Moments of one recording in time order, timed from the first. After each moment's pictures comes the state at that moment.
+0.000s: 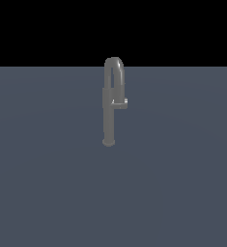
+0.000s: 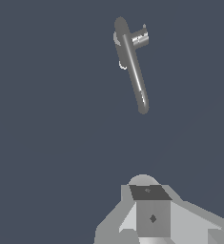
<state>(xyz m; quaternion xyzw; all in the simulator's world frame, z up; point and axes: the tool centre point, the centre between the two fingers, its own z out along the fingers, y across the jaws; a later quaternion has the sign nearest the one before) -0.192 0.011 0.473 -0.99 0.07 0.09 0.08</state>
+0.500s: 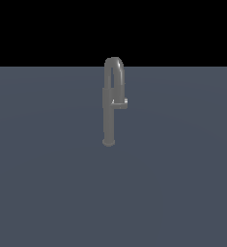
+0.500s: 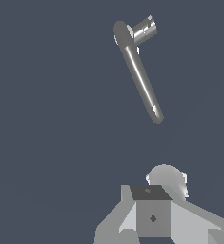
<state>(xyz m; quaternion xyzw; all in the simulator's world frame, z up) -0.138 0.009 0.458 -0.97 0.13 0.17 0.14</state>
